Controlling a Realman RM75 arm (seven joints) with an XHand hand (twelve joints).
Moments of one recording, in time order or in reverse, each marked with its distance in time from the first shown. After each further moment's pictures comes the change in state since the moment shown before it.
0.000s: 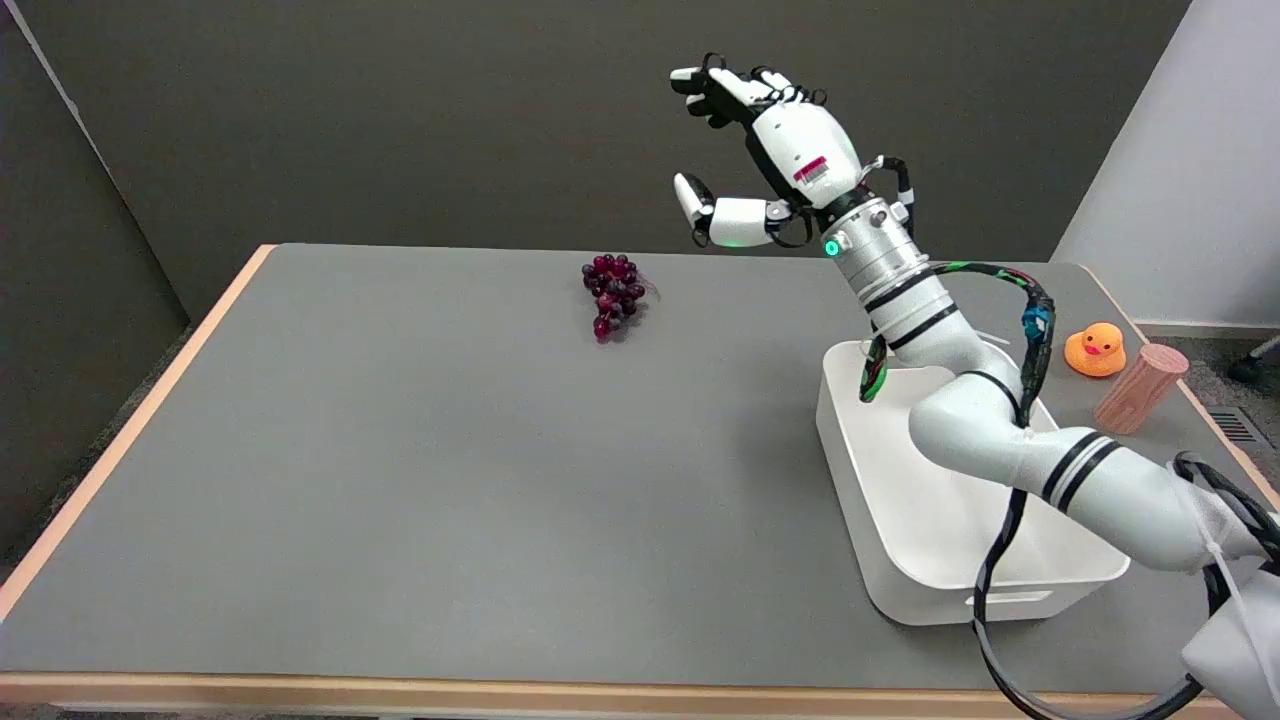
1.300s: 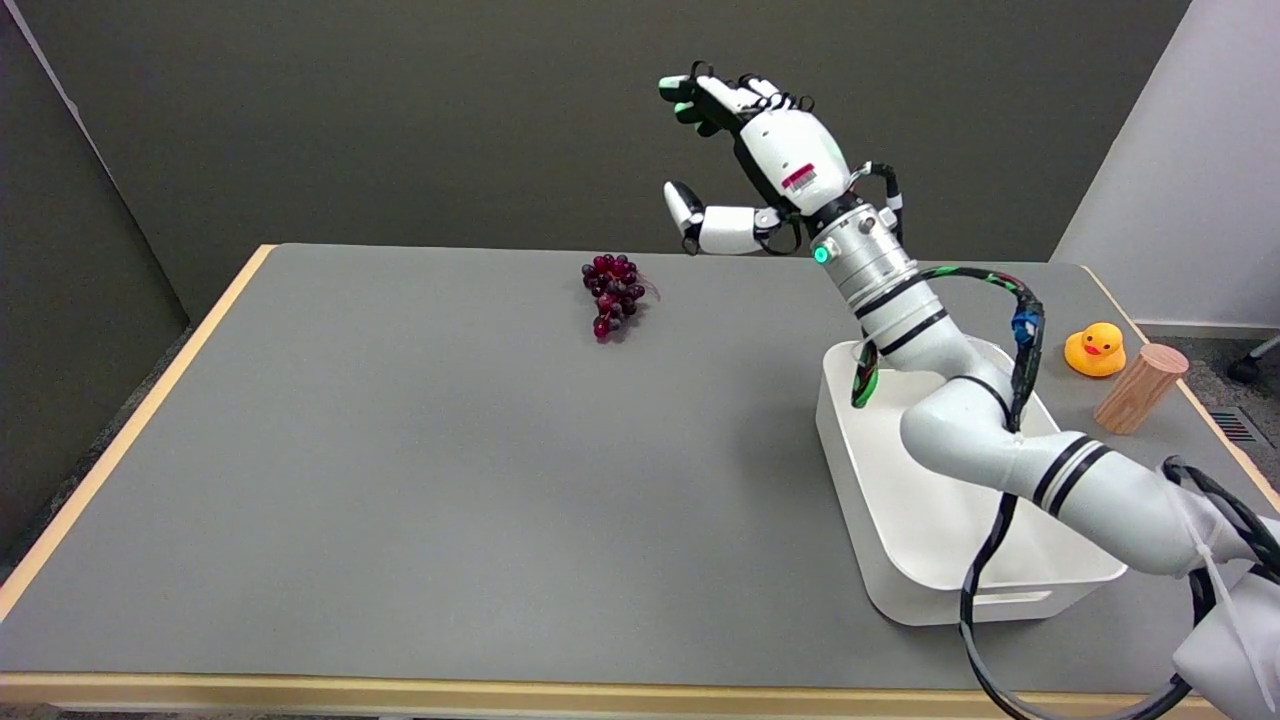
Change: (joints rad) arm -0.003 -0.019 -0.005 -0.001 -0.019 0.000 -0.001
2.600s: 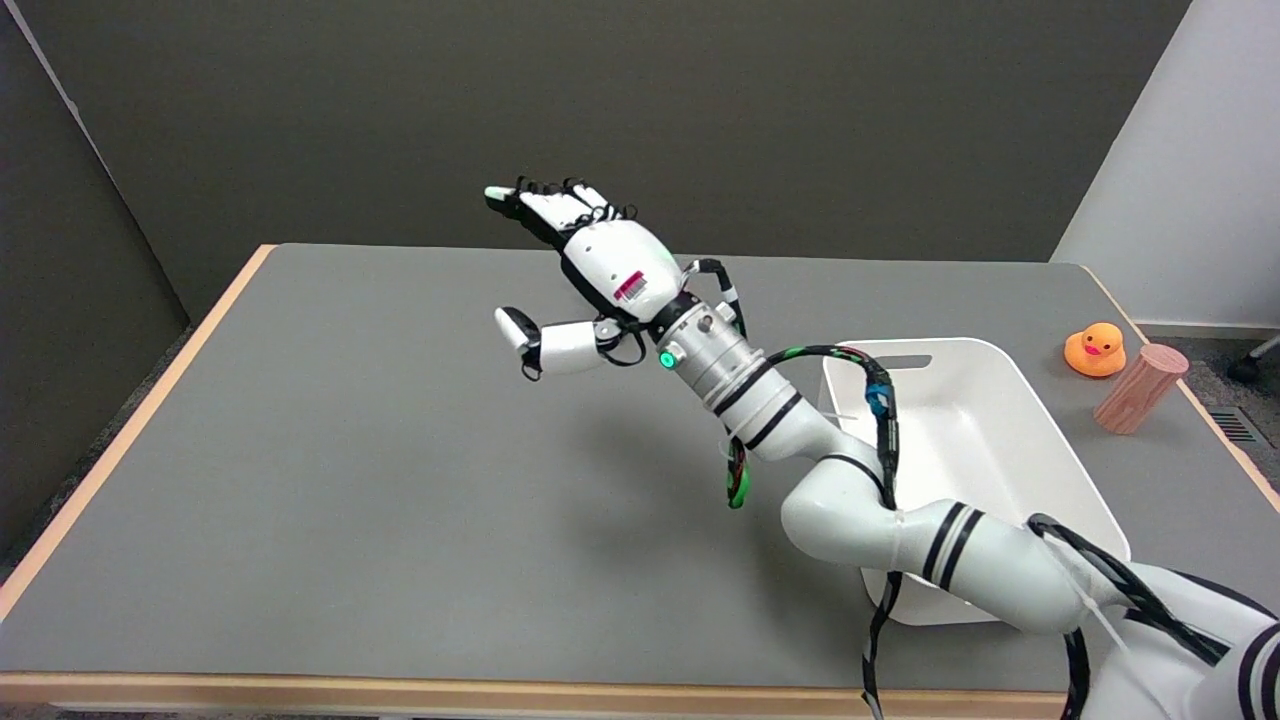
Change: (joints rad) arm -0.008 -0.243 -0.179 -0.008 -0.057 -0.079 -0.045
